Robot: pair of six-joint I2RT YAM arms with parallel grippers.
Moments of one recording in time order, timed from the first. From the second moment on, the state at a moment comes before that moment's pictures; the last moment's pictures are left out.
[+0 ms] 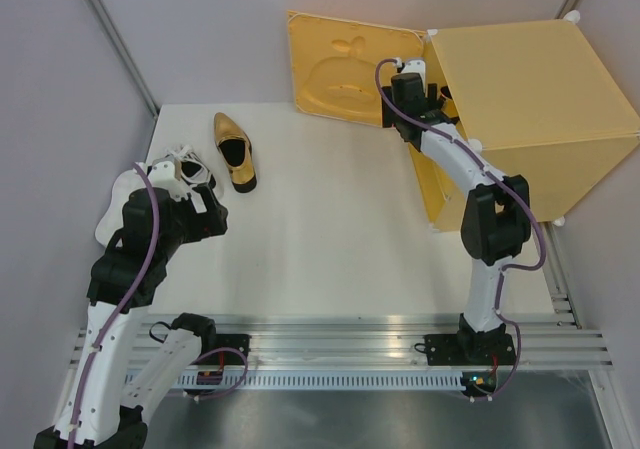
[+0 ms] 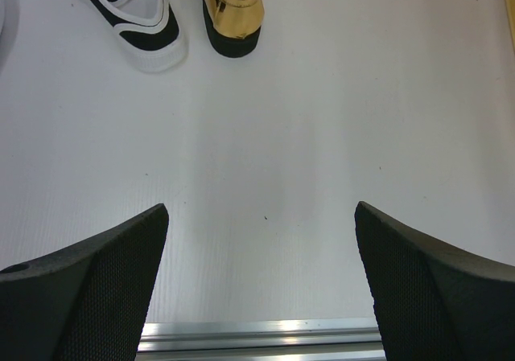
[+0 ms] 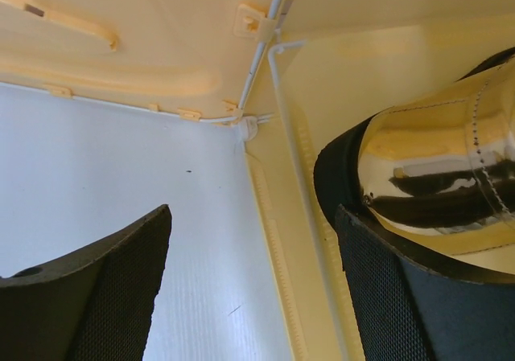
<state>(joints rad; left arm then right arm) -0.23 0.71 1.09 -0.91 -0.13 -0.32 0.33 2.00 1.76 -0.31 0.50 0.10</state>
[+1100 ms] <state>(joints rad) -0.19 1.31 1.19 -0.74 -0.18 -0.47 0.72 1.48 1.13 -0.30 0.14 0.16</state>
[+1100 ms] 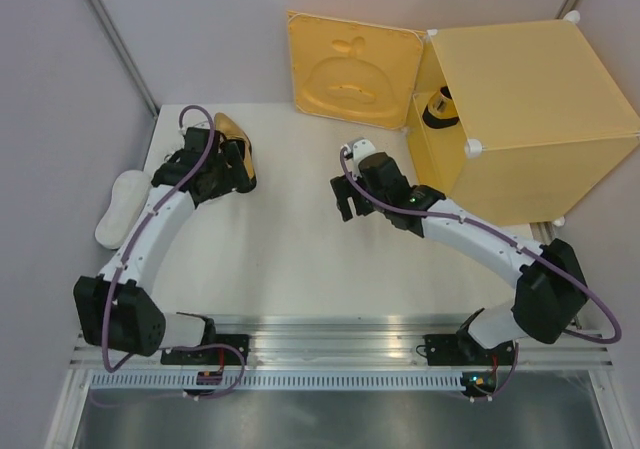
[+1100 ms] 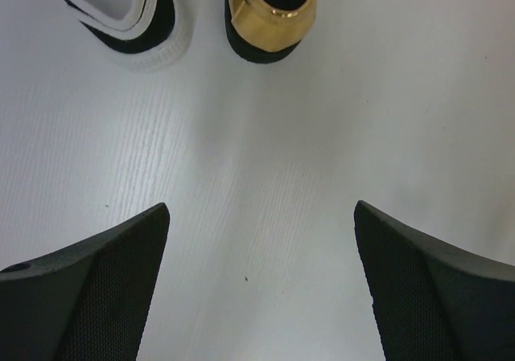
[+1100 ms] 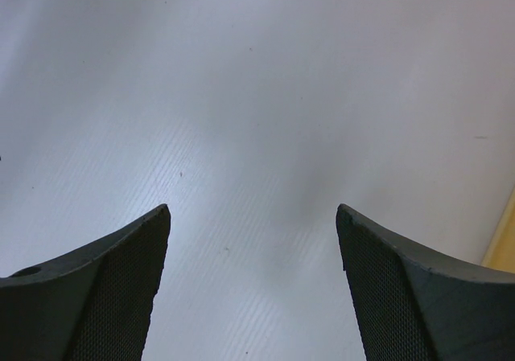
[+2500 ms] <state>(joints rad) -0.05 2.13 1.76 -0.69 -0.20 -0.46 0.72 1.26 0.93 -0.25 0.29 0.16</state>
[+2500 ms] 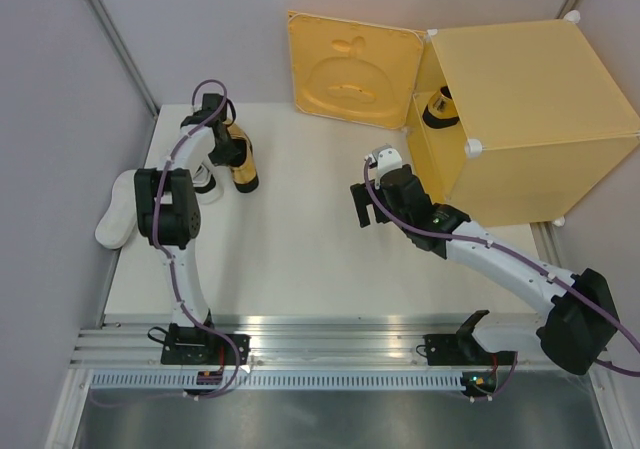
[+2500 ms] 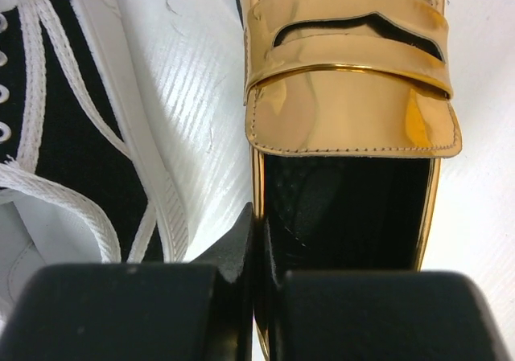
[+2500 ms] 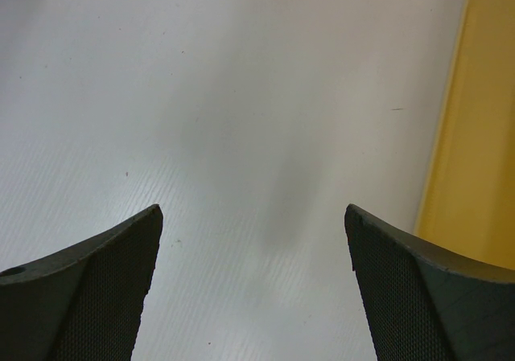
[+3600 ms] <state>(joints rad) -0.65 1.88 1.43 -0.70 0.17 -0.05 0.72 1.16 0.91 -0.22 0.28 0.22</state>
